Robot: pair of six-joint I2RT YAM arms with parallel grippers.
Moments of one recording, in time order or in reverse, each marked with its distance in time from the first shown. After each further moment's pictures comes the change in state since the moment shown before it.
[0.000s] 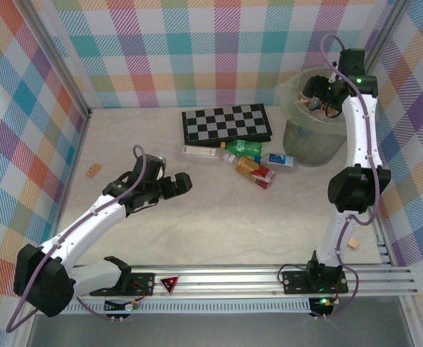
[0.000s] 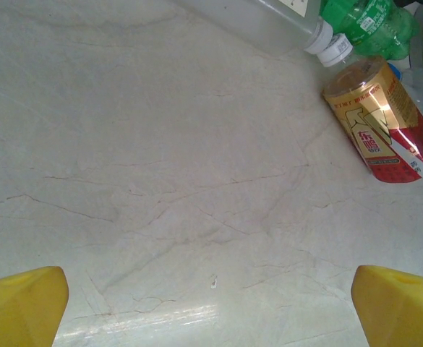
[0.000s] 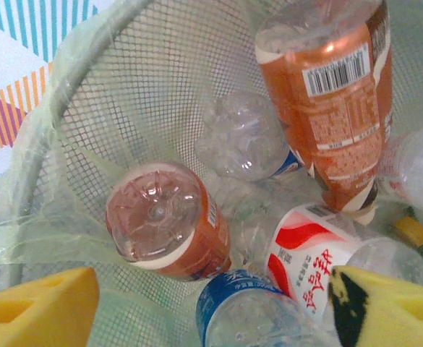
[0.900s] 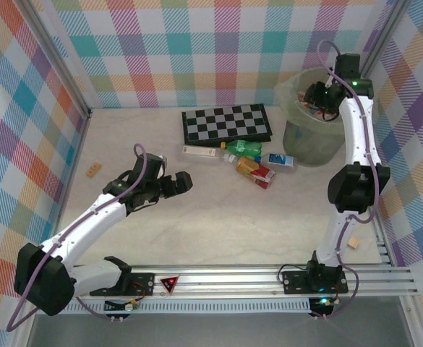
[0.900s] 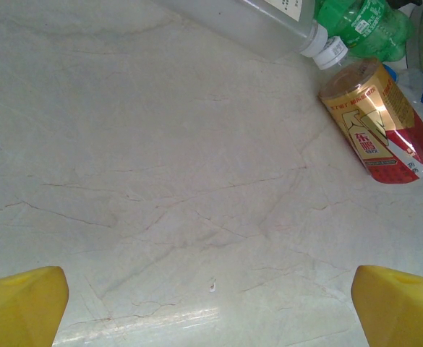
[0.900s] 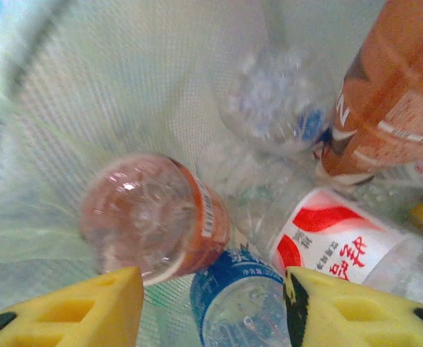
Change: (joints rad) left arm 0.000 0.005 0.012 -0.001 -0.002 0.011; right arm 0.010 -0.004 -0.061 0.042 -0.016 0.004
